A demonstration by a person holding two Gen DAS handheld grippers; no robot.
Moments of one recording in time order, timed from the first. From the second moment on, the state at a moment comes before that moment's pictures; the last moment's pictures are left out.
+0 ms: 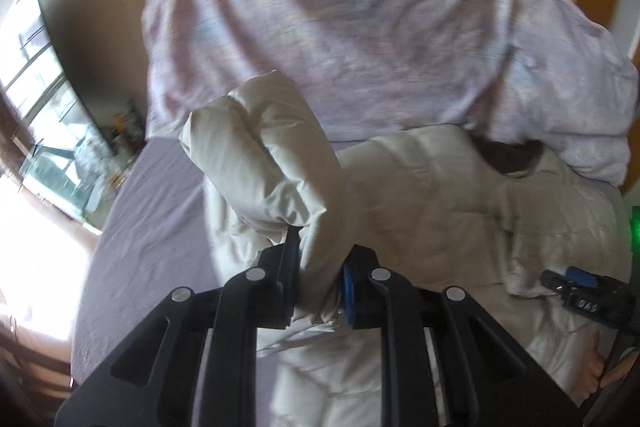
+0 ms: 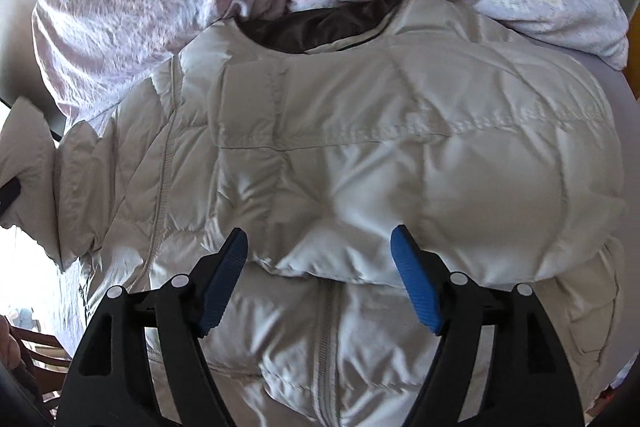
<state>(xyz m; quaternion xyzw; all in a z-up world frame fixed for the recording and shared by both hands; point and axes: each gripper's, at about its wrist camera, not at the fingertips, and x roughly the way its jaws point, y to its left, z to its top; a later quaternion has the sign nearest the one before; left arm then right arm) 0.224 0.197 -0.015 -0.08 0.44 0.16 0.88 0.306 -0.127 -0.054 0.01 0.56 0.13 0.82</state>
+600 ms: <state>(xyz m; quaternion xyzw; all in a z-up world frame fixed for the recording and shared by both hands) 0.281 0.047 -0.015 -0.04 0.45 0.02 0.89 0.296 -0.187 -0.031 0.04 0.53 0.09 0.84</state>
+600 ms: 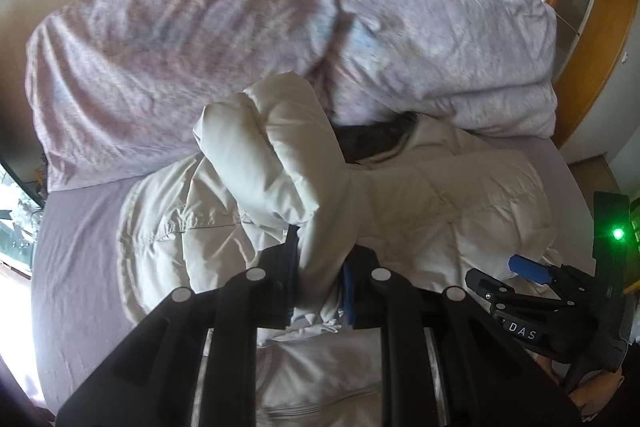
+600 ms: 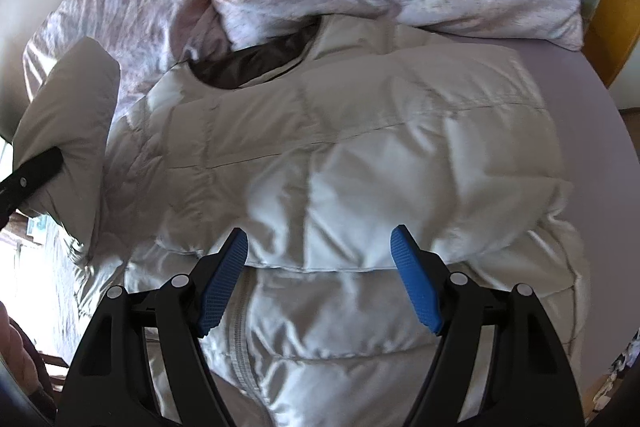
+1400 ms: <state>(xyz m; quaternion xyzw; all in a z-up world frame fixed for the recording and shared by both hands) 0.281 0.081 -0.034 -0.05 0.48 0.07 0.87 0.308 -0.153 -0.019 0.08 0.51 0.19 0.83</state>
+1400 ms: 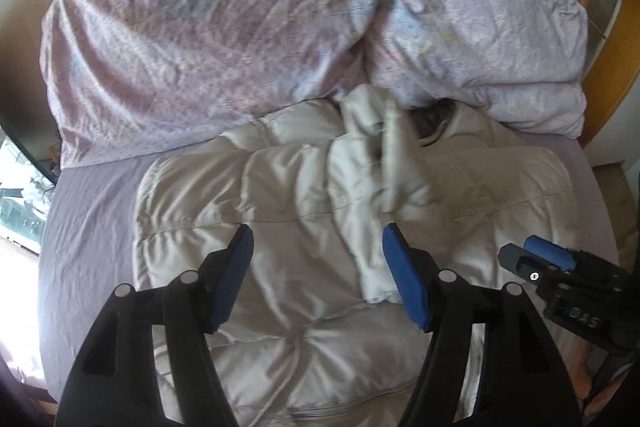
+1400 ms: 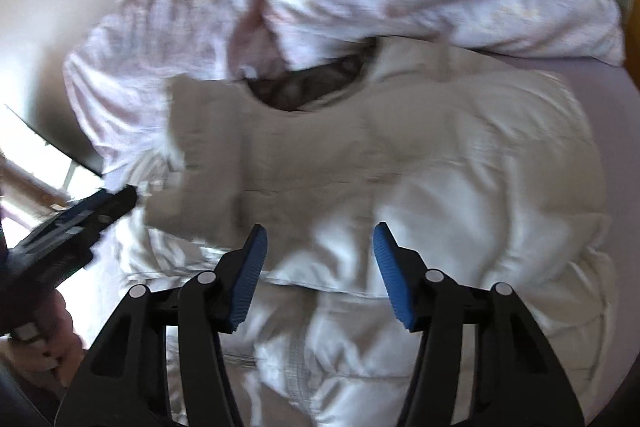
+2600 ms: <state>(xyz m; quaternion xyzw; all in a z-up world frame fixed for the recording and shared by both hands) 0.262 0.121 -0.066 -0.03 0.52 0.10 0.85 0.332 -0.186 -0.043 0.21 0.54 0.11 0.81</state>
